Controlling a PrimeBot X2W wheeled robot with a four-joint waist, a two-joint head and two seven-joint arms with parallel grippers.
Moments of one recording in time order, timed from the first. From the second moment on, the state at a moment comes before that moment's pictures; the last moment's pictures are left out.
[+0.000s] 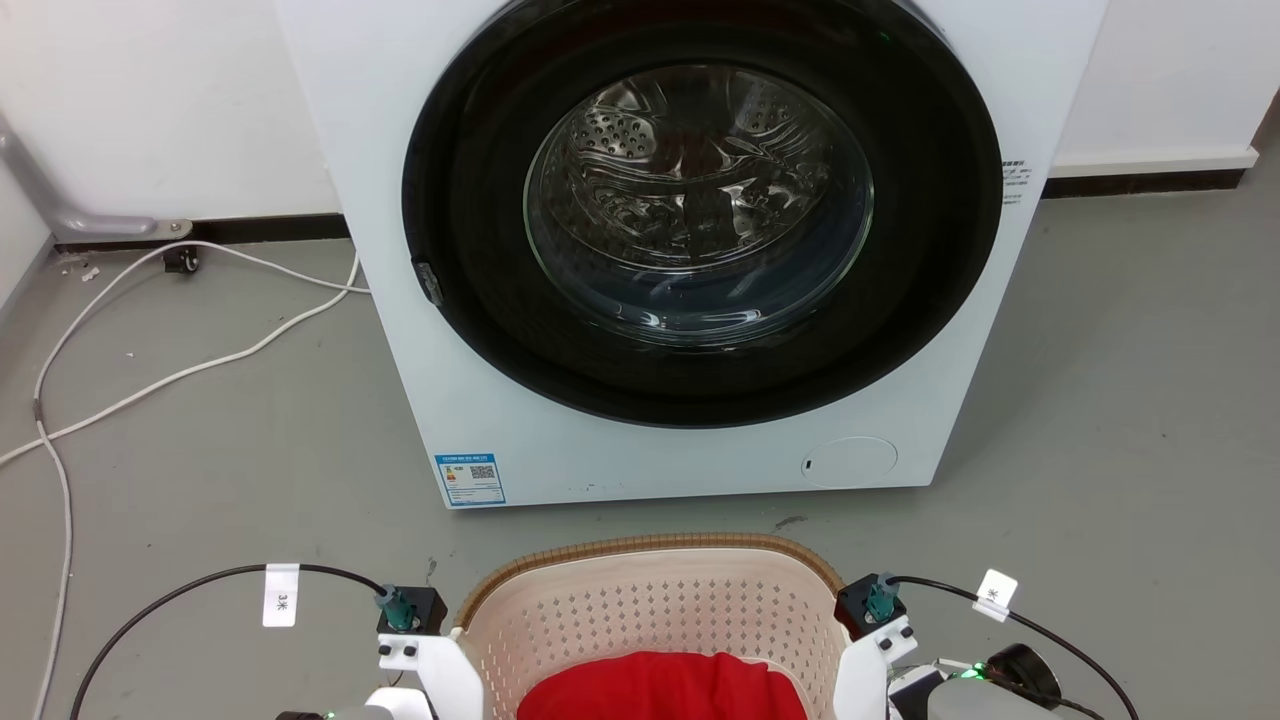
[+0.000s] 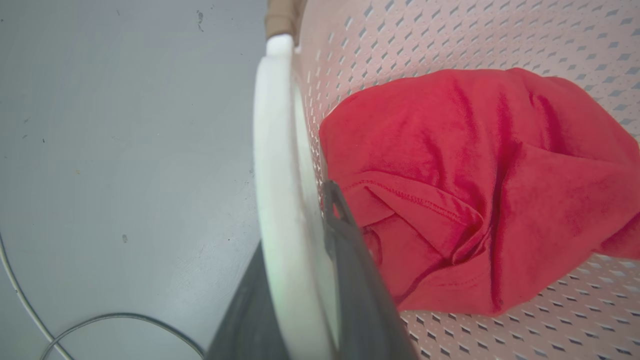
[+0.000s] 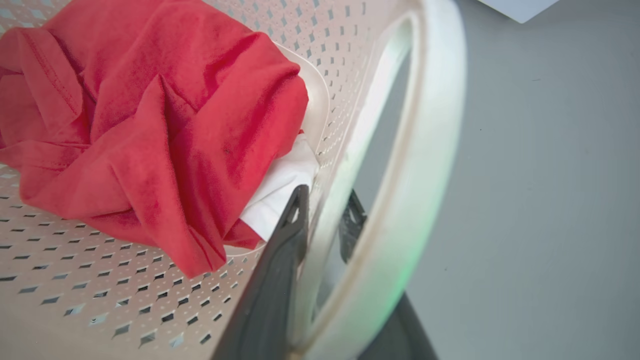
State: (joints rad) left arm -0.53 0.17 -0.89 1.26 -0.94 -0.13 0.16; right arm -0.59 -0.08 1.26 1.24 0.93 0.12 0.20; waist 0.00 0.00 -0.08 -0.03
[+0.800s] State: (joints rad) left arm -0.53 0.18 -0.93 1.26 -0.98 -0.13 0.15; right arm -0.60 -0.08 1.27 1.24 0.94 0.12 0.20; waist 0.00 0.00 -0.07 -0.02
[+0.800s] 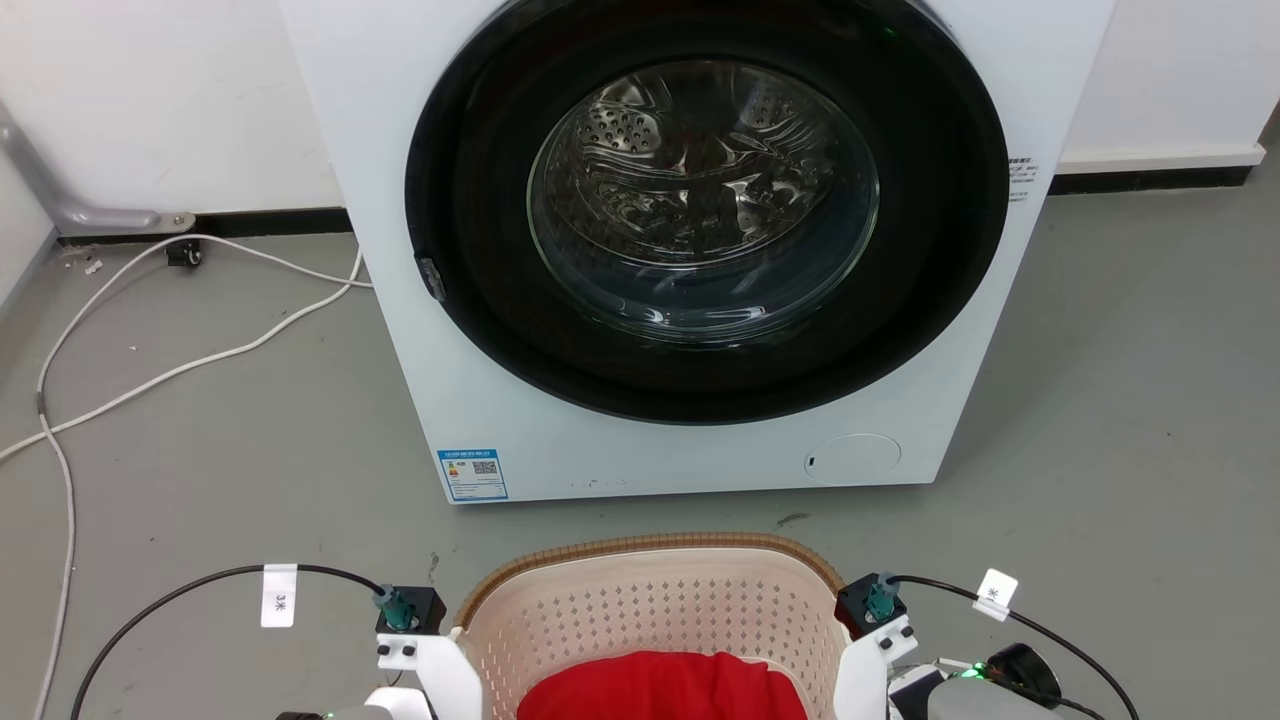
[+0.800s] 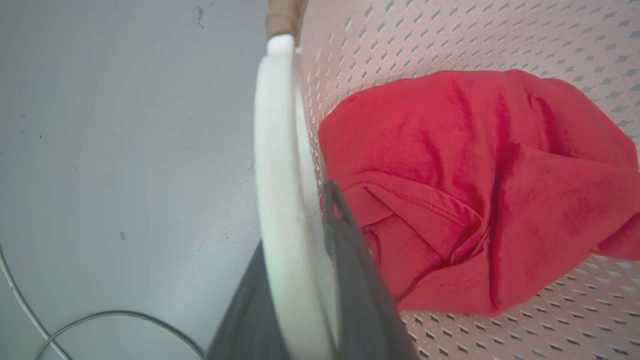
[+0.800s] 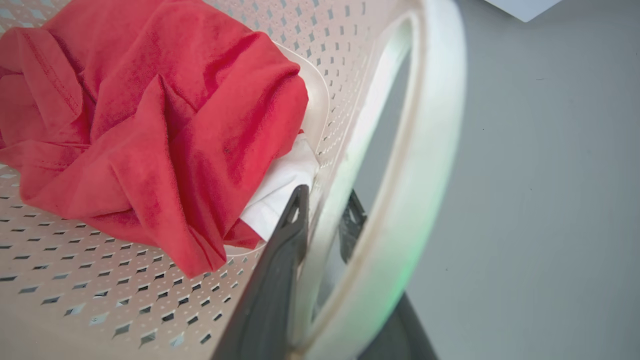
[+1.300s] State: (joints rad) left arm -0.54 0.18 -0.95 1.26 -1.01 -0.13 0.14; right arm -0.60 -0.08 1.28 1.24 0.94 0.12 0.19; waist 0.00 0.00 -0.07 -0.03
